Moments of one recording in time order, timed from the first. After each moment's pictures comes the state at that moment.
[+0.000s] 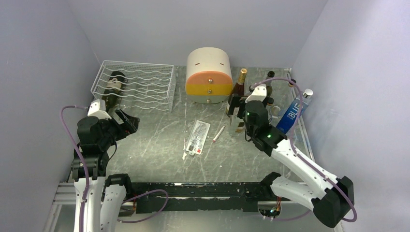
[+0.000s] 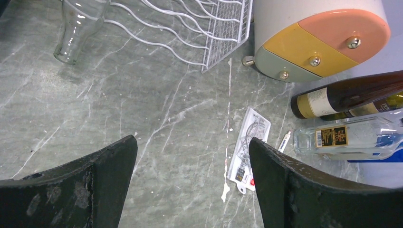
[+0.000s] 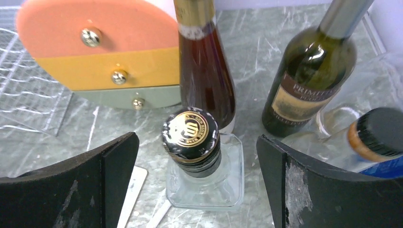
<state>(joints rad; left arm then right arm) 0.09 0.51 0.76 -0.65 0.22 -0.49 0.63 0.99 0.74 -0.02 0.59 0.24</state>
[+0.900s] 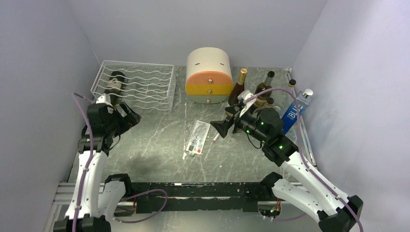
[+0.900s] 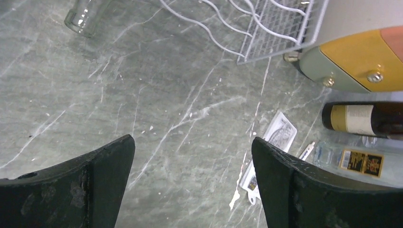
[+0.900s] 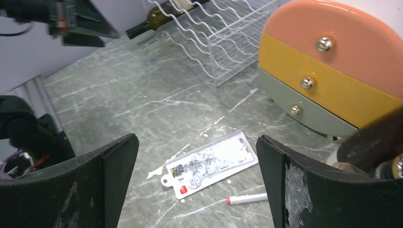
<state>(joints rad) 0.09 0.75 0.75 -0.61 0.16 -0.53 0.63 0.78 0.72 -0.03 -0.24 0.10</state>
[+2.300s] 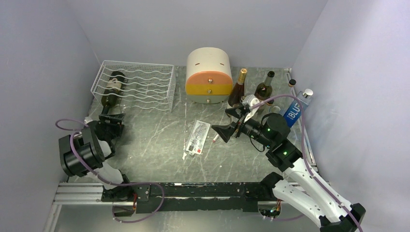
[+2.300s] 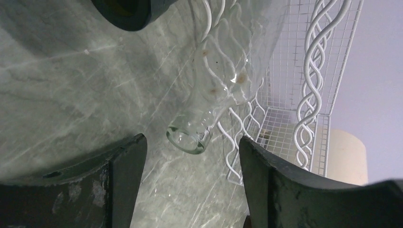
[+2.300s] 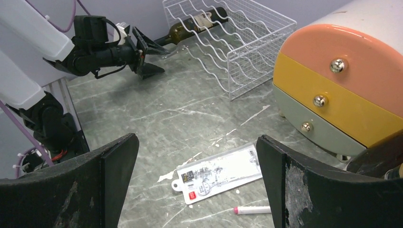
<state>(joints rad) 0.49 1.56 0.26 0.86 0.40 -1.09 0.62 0.69 0.68 0.02 -0.34 0.10</state>
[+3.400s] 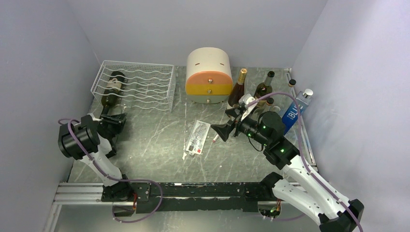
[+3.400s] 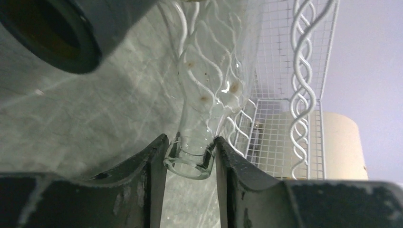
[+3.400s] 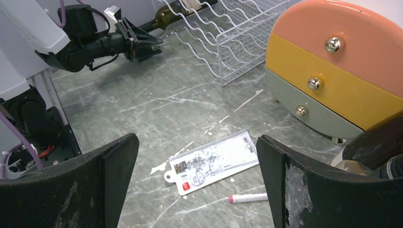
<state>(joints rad) 0.48 1.84 0.31 1.21 0.50 -1.09 0.62 0.73 0.68 -0.01 -0.30 0.08</state>
